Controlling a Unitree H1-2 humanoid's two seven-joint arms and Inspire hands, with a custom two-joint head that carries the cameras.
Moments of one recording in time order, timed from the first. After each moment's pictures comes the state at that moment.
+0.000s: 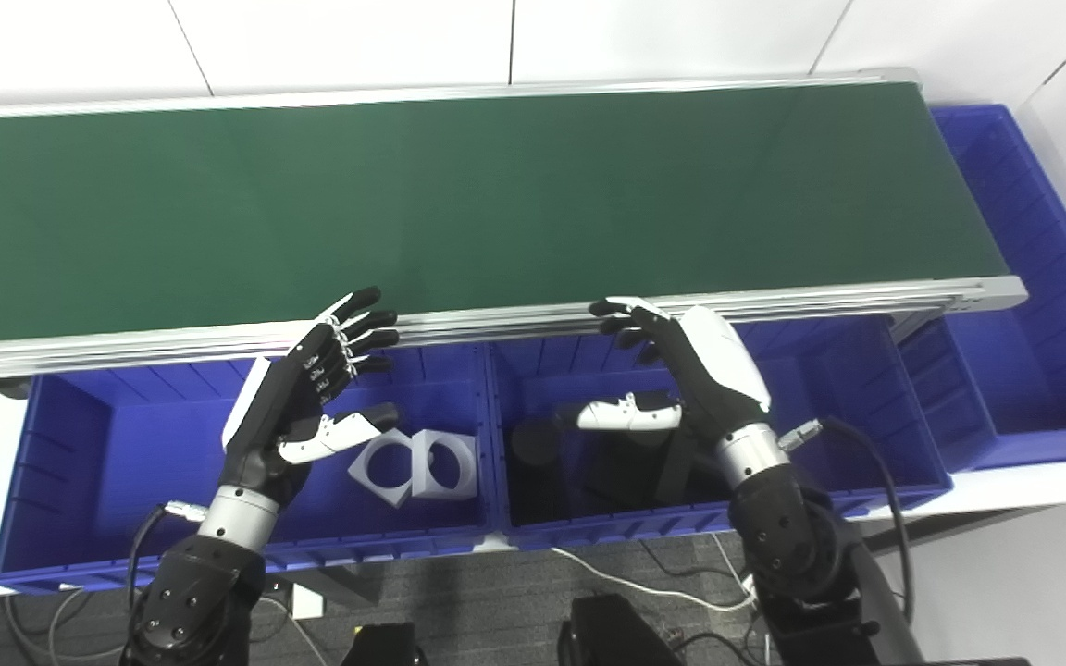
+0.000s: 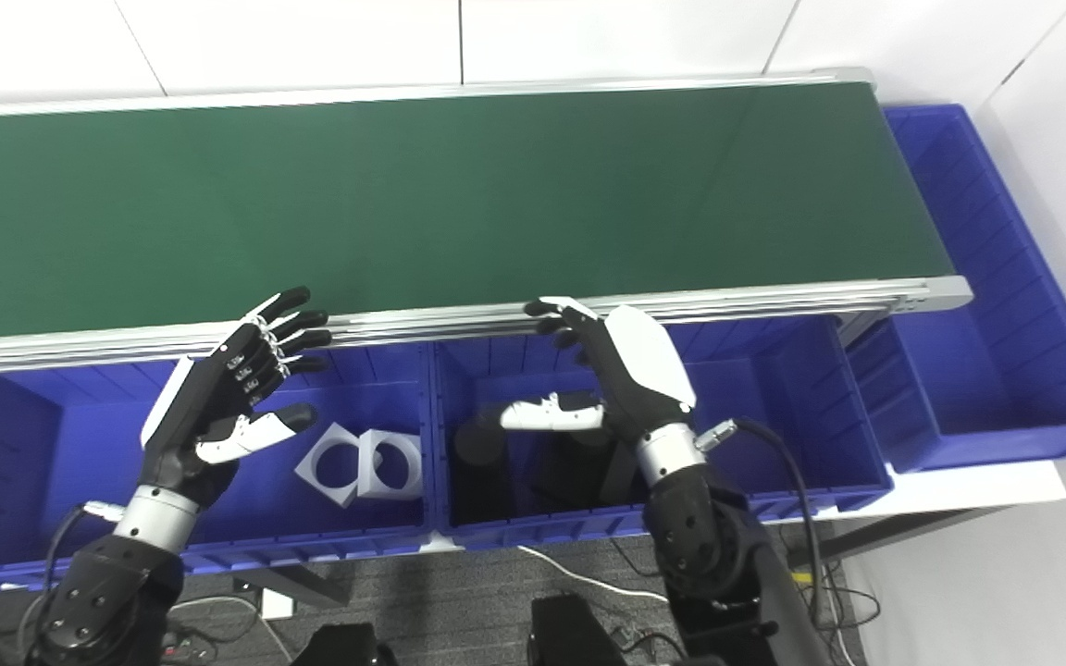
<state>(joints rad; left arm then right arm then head) 0.21 0.11 -0.14 -0.12 -0.09 -0.08 -0.24 0.17 -0.12 0.26 -0.37 -0.60 0.28 0.16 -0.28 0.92</state>
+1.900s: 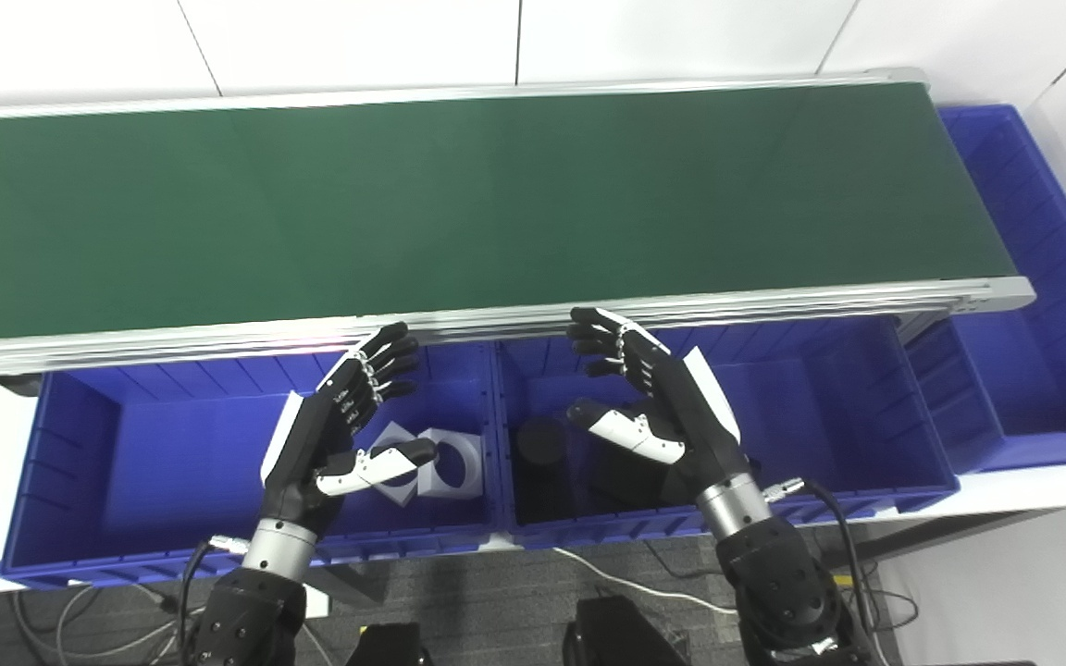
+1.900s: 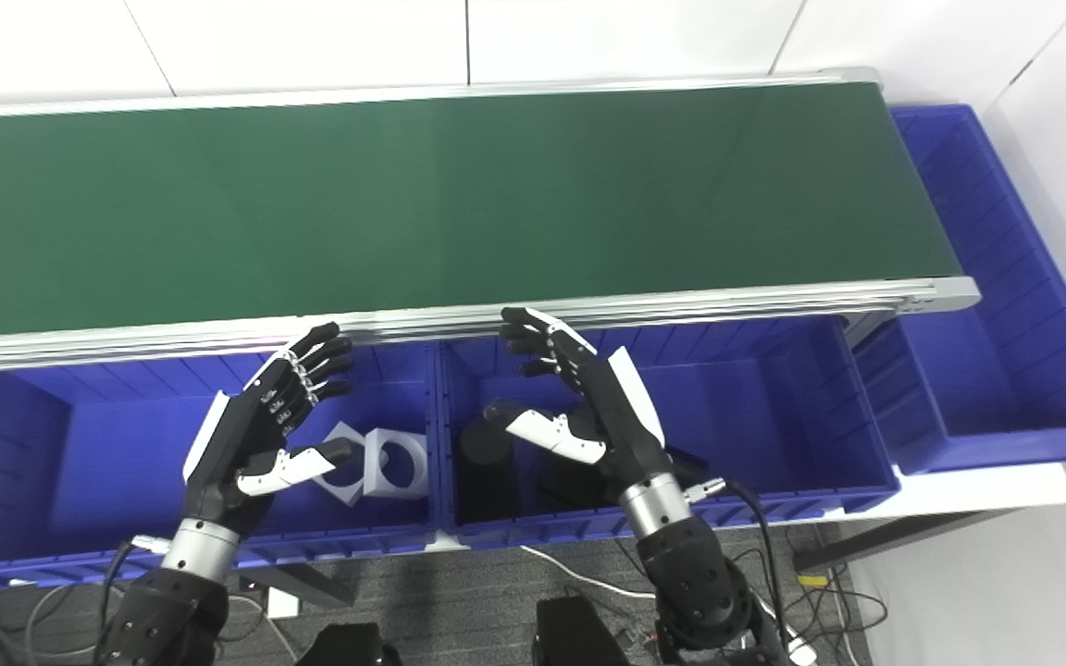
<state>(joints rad) 0.25 0.05 -0.16 0.02 -0.06 -0.25 -0.22 0.23 -0.09 0.22 -0.14 -0.18 -0.14 0.09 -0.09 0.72</state>
